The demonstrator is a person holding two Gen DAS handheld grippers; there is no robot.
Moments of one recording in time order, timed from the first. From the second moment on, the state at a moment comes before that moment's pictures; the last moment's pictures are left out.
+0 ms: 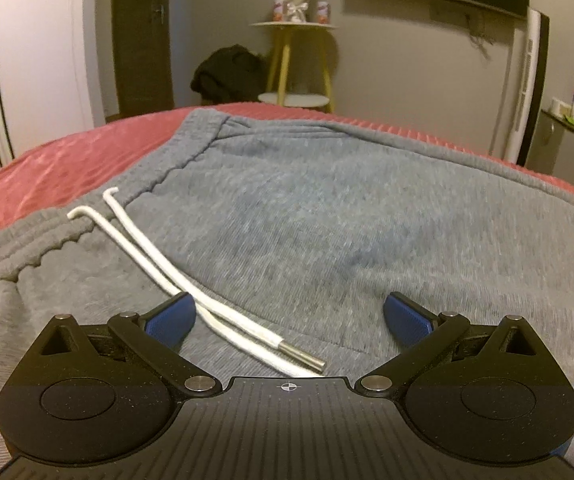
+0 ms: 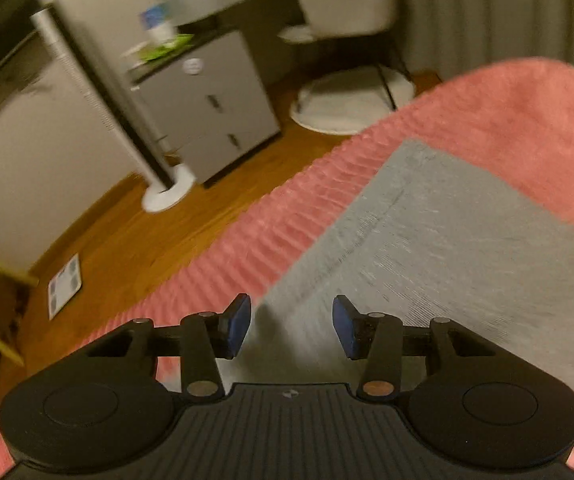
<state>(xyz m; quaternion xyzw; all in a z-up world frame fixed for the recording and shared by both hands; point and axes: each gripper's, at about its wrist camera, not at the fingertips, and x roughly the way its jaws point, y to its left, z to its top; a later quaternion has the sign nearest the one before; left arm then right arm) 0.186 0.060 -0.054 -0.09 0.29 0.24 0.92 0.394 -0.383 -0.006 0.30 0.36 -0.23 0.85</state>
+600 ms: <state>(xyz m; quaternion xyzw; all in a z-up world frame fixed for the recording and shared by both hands) 0.180 0.077 -0.049 -0.15 0.28 0.22 0.92 0.238 -0.389 0.009 0.35 0.21 -0.23 0.88</state>
